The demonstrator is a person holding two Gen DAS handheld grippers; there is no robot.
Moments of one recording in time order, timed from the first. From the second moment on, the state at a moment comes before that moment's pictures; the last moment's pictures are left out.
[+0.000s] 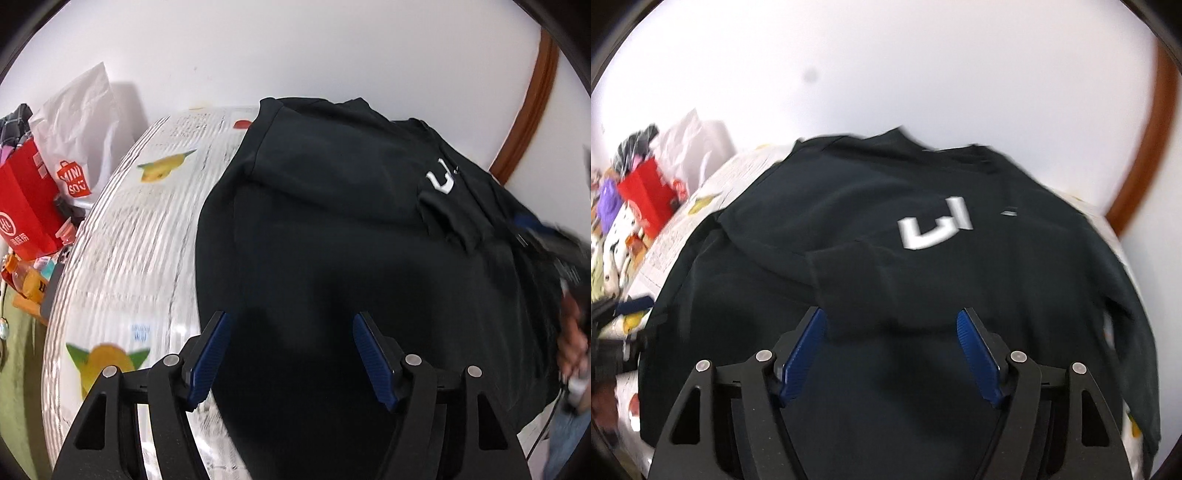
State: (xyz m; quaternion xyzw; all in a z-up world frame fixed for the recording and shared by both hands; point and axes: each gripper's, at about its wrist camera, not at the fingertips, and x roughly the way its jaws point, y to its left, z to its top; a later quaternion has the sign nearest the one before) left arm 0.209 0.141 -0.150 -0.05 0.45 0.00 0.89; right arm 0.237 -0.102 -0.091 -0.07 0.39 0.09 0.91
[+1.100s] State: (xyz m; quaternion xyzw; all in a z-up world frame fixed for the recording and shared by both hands) left arm 0.183 0.129 -0.174 -0.04 0.43 0.01 0.90; right arm 0.262 -0.327 -0.076 0.02 0.38 -0.15 0.91
